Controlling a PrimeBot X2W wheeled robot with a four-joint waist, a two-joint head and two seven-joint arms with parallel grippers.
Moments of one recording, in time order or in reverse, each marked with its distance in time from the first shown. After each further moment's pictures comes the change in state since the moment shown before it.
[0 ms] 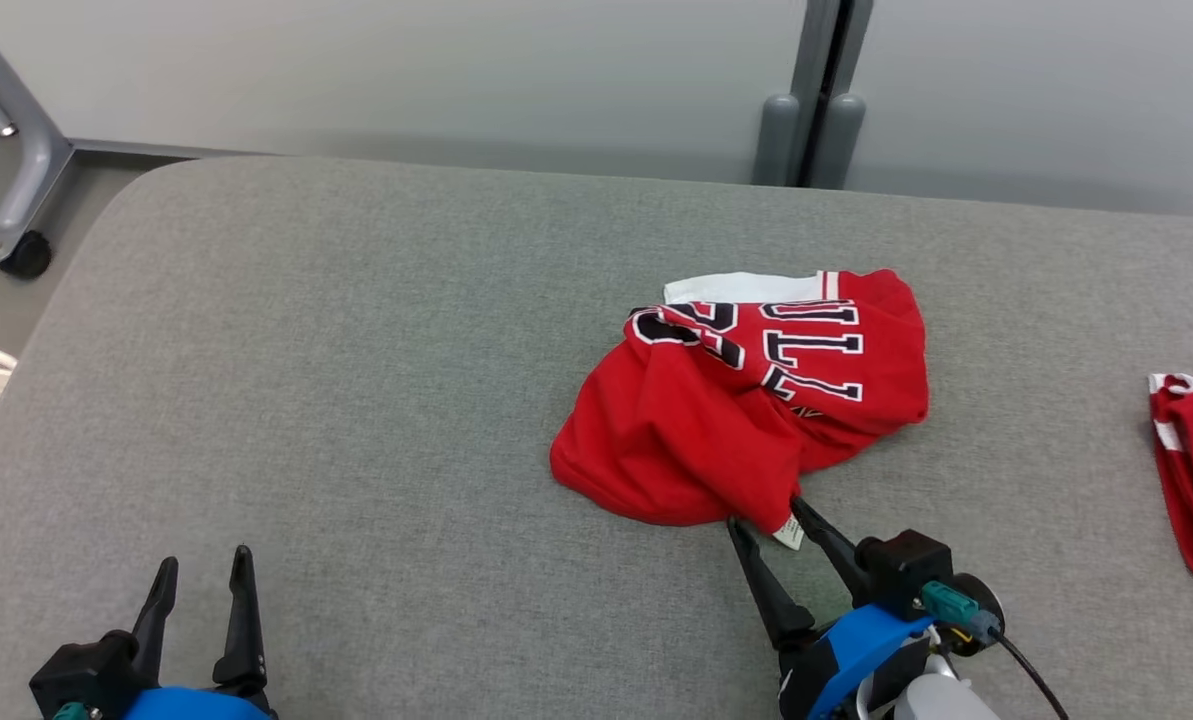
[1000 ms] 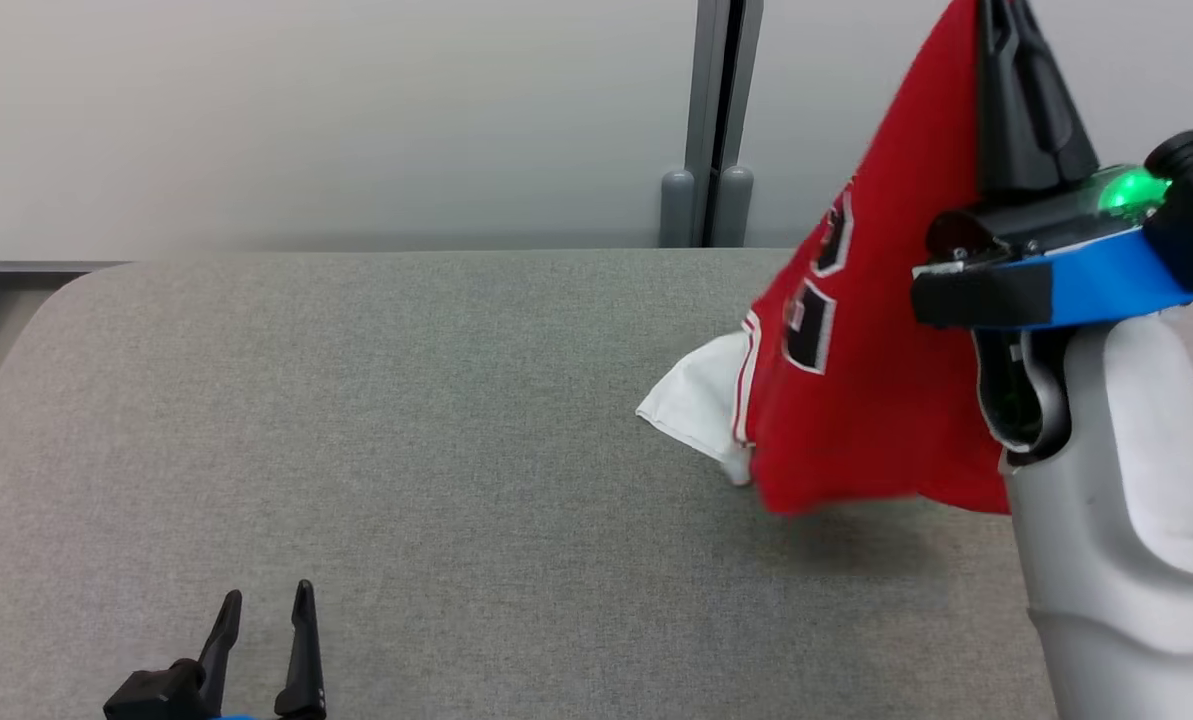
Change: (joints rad) left arm 0.038 -0.071 -0.016 0.012 0.043 0.000 0.000; right arm -0.408 -0.001 -0.288 -0.375 -0.081 0.000 0.000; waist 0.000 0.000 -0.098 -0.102
